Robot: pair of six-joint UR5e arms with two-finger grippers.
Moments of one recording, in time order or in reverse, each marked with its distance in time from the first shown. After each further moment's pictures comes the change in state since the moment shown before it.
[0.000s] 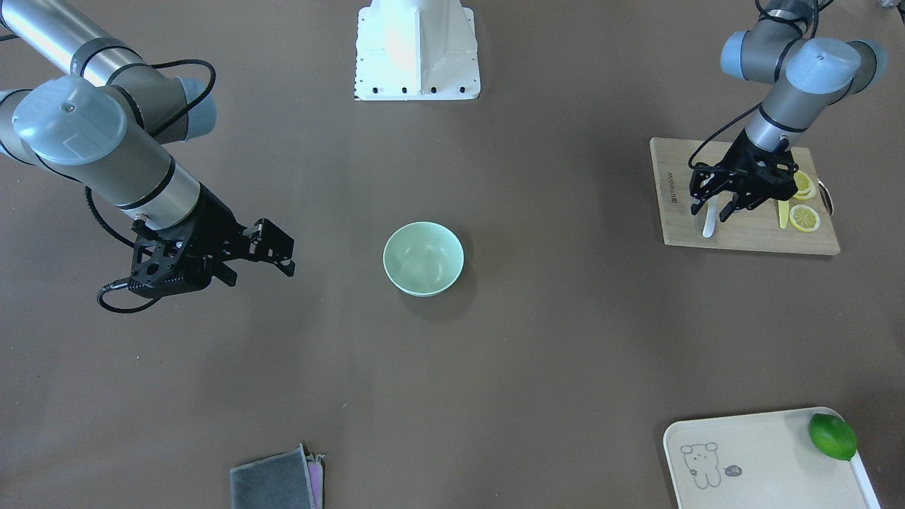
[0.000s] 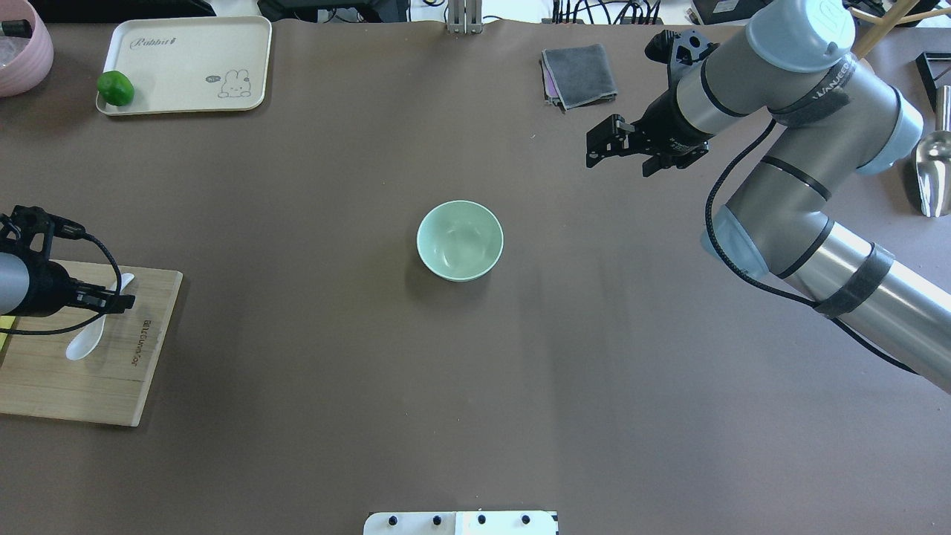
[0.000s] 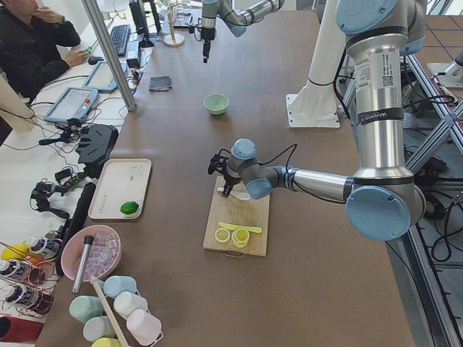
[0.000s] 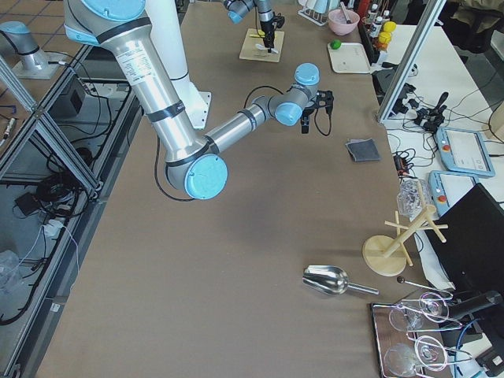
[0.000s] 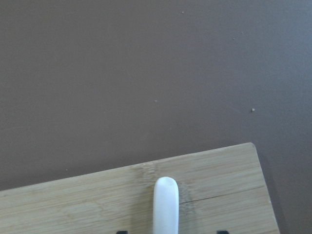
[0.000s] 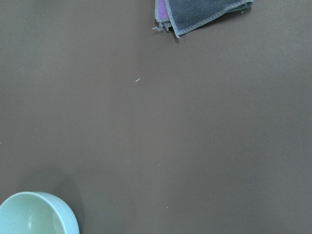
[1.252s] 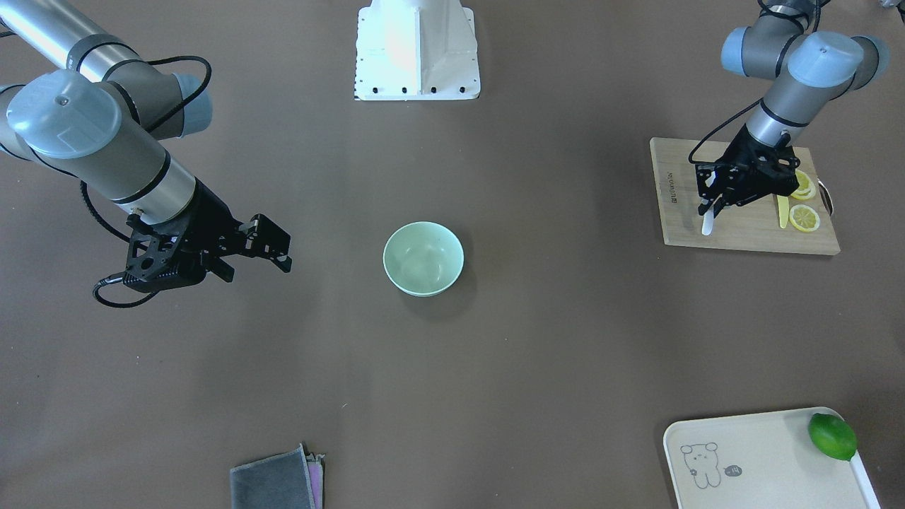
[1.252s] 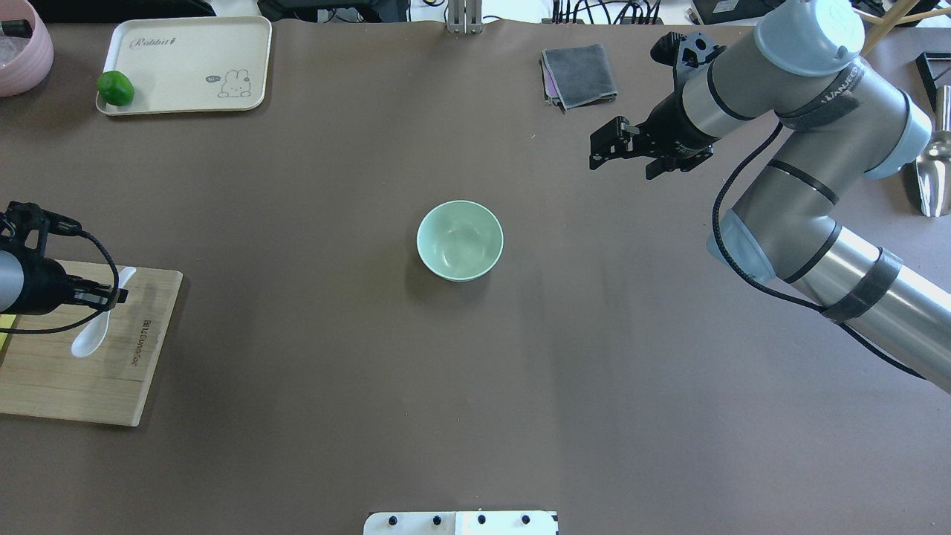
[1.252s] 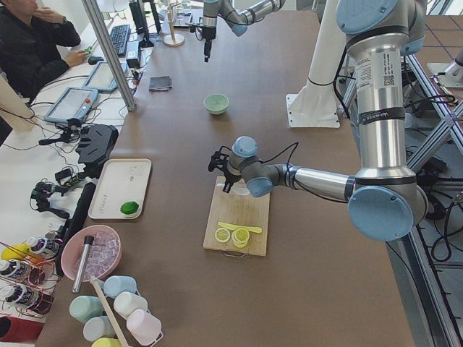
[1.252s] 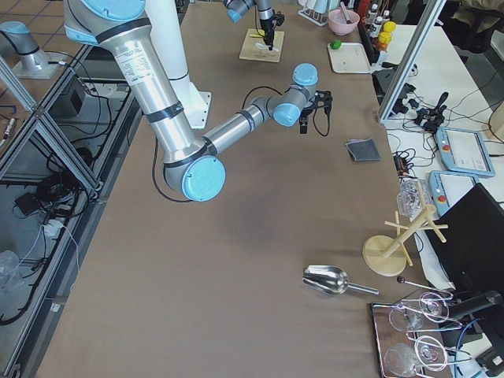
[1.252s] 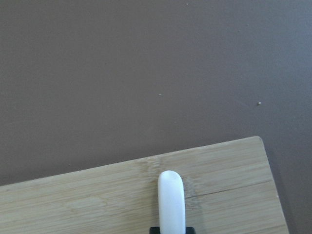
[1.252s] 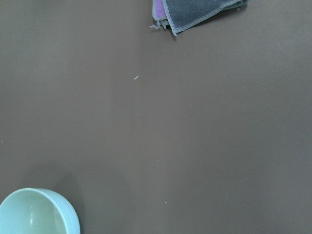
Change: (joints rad) left arm -0.008 0.010 -0.052 0.002 -0.005 0.003; right arm 0.001 -0.016 0.025 0.002 0.003 0.013
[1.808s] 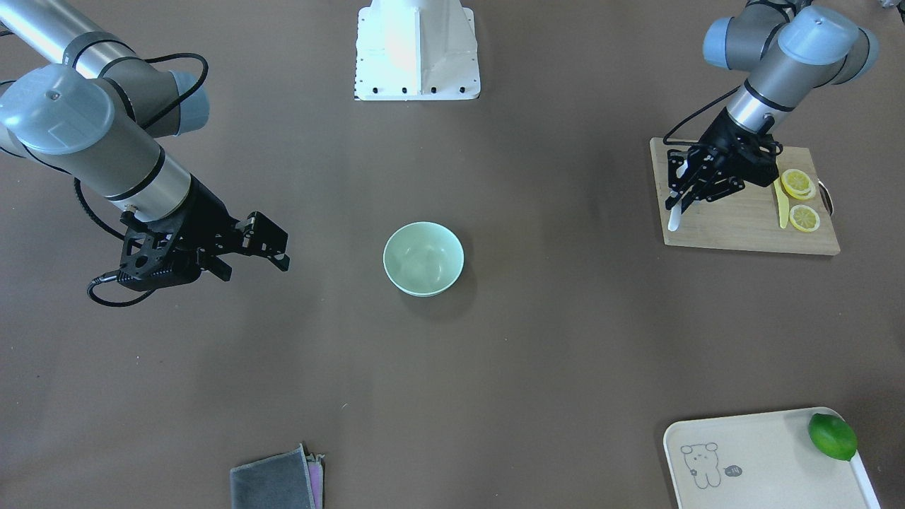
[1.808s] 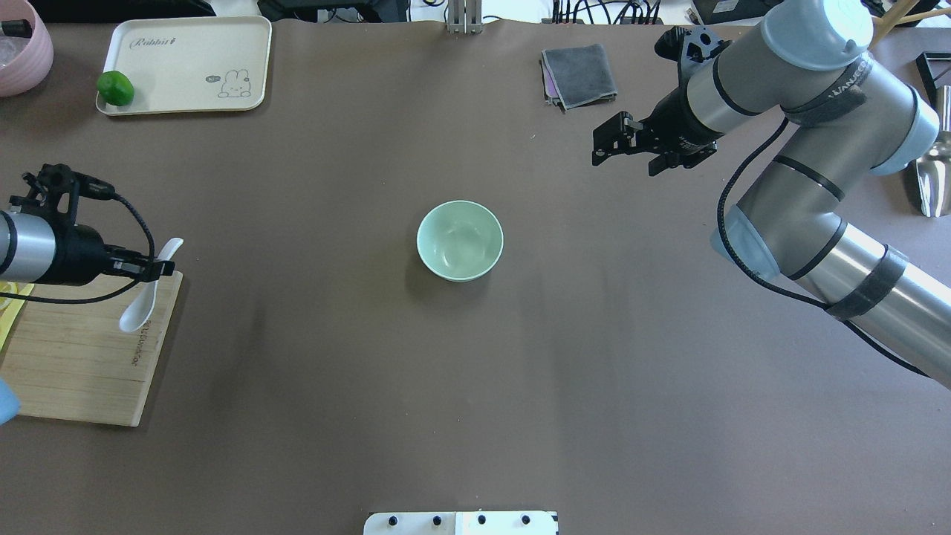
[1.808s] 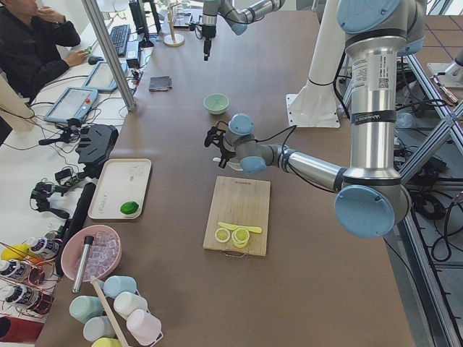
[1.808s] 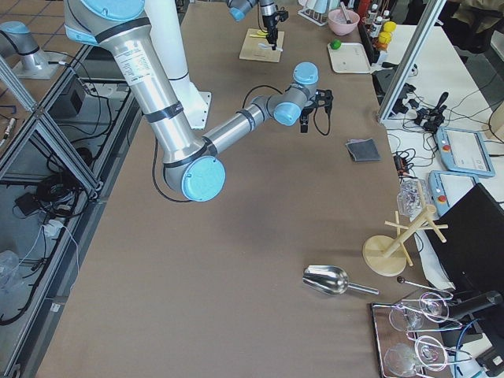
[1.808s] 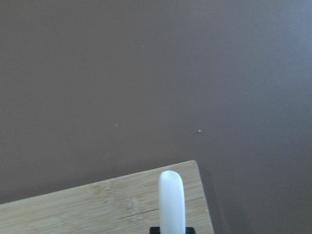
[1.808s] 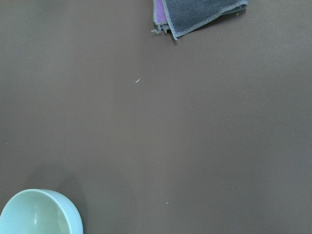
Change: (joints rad) left arm -0.019 -0.169 -0.081 0.098 -0.056 -0.074; right arm 0.013 -0.001 0.006 -0.005 0.008 -0.001
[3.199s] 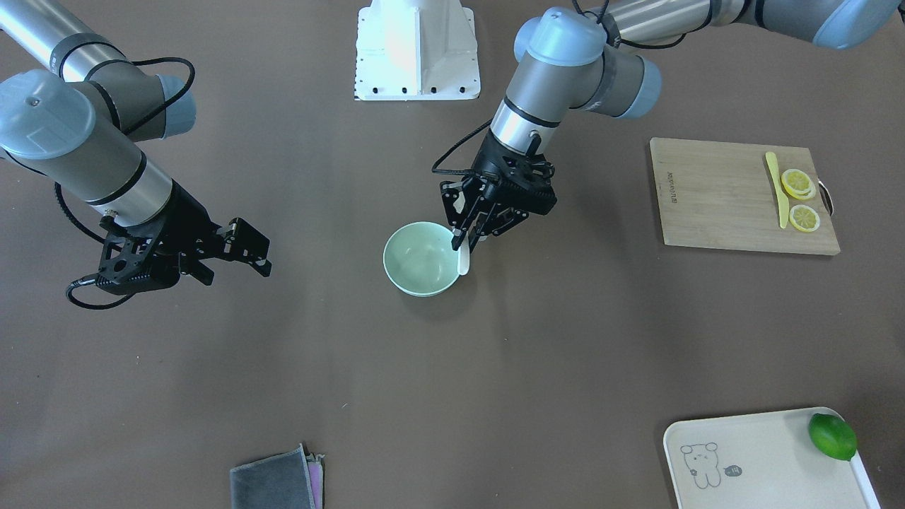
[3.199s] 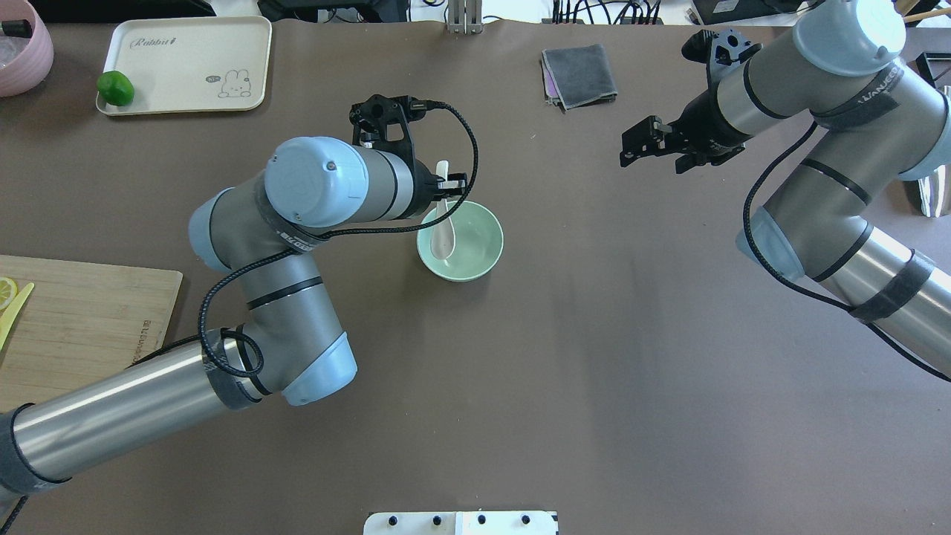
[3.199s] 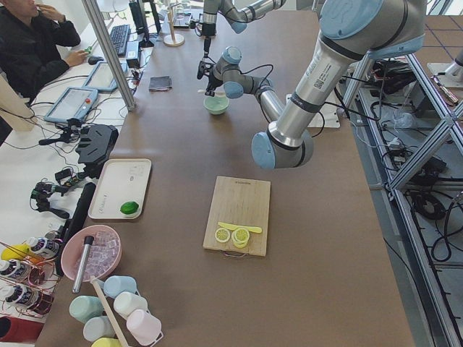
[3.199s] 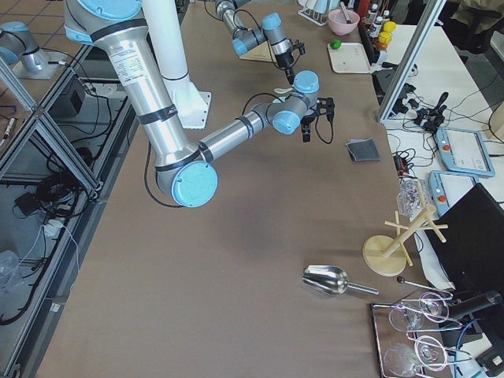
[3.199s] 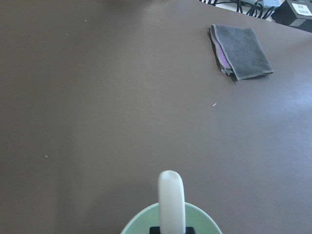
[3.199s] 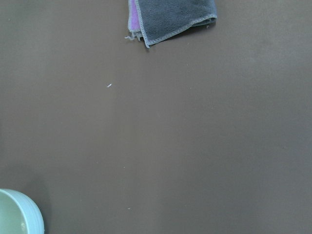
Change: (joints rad) left arm 0.248 -0.721 0.327 0.238 0.411 -0.436; right arm 0.025 -0.056 -0.002 0.019 -0.012 -0.104
